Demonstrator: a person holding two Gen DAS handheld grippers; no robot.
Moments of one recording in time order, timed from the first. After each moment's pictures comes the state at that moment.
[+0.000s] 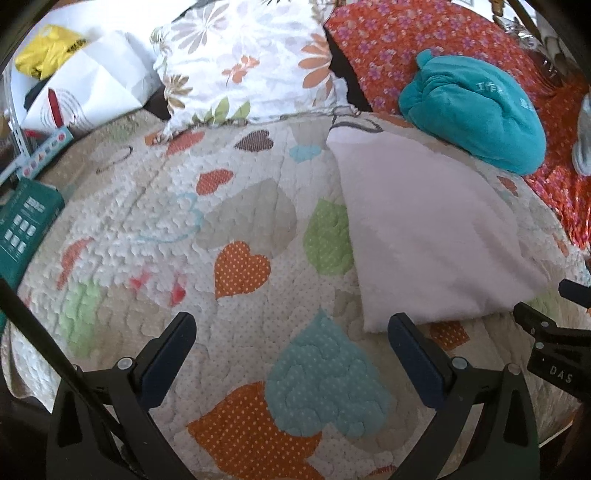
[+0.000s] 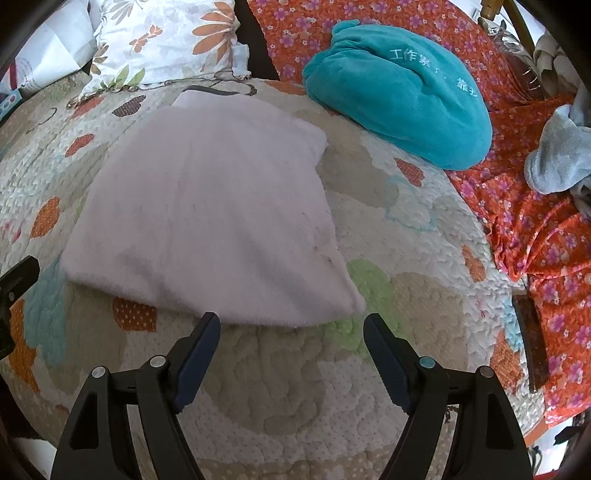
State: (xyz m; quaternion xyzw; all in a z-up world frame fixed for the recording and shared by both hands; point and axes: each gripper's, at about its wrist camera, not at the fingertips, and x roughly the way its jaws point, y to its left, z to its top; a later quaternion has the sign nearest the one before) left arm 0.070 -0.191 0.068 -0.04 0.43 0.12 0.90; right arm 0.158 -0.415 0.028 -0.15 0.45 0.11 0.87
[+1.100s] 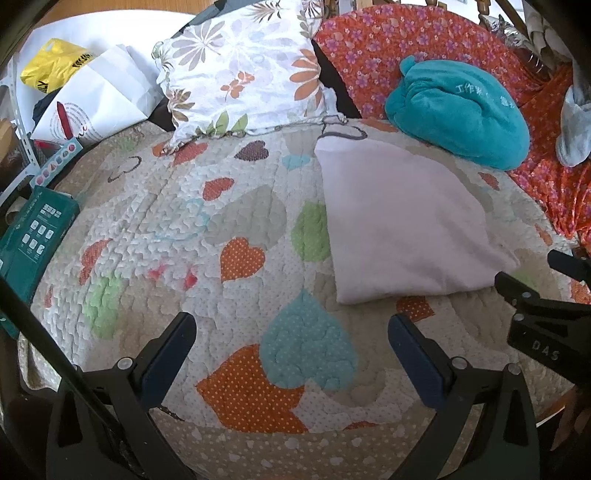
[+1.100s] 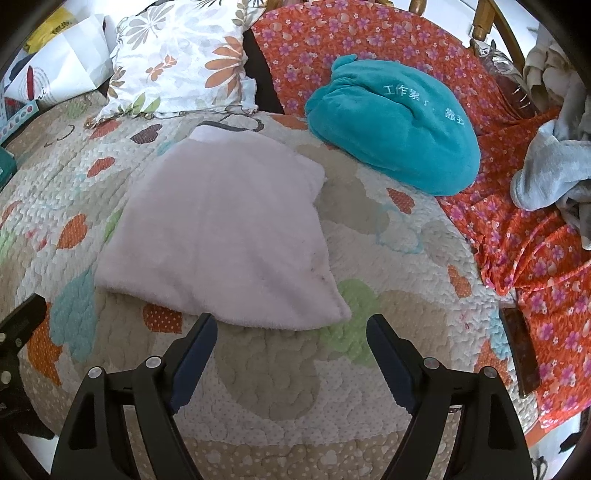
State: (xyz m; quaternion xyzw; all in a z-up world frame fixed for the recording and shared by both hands) left arm 0.041 -0.217 0.094 -0.03 0.43 0.13 0.89; right arm 0.129 -0.416 0.060 -0.15 0.40 0.12 0.90
